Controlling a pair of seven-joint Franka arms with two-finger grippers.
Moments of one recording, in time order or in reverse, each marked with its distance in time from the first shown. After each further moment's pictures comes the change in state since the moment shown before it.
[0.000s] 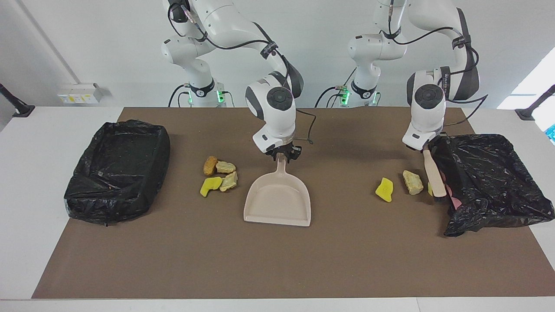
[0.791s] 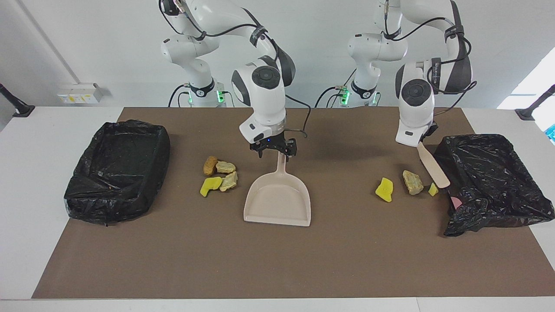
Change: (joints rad) left arm -0.039 0.000 0.015 0.072 0.133 -0.148 -0.287; right arm 0.001 0.014 0.001 0.052 -0.064 -0.006 0.008
